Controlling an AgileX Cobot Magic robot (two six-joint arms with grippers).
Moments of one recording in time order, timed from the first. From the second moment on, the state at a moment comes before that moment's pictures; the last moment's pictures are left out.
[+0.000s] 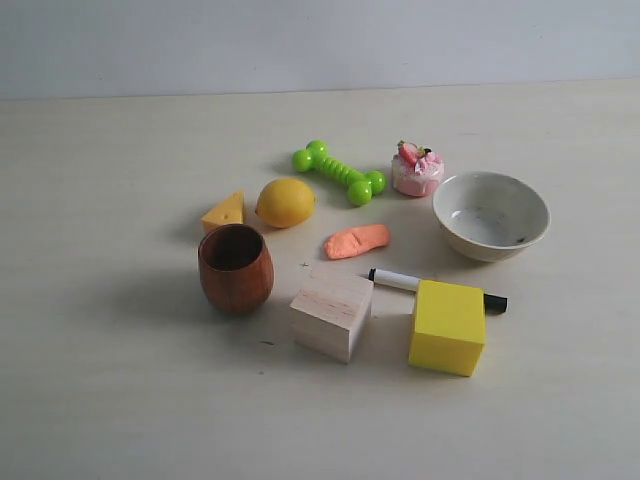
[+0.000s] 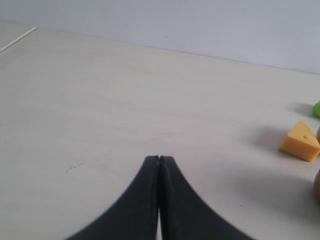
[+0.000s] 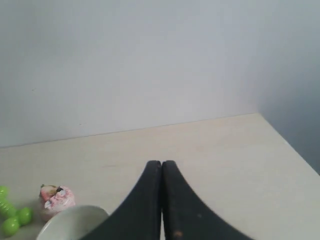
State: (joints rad) left arm 0.06 0.01 0.00 -0.05 0.37 -0.07; right arm -0.06 0.48 -0.60 -0.16 0.44 0.21
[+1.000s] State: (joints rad) left arm 0.06 0.01 0.00 -0.05 0.37 -0.07; right arm -0.09 0.05 -0.10 0.05 0.30 0.02
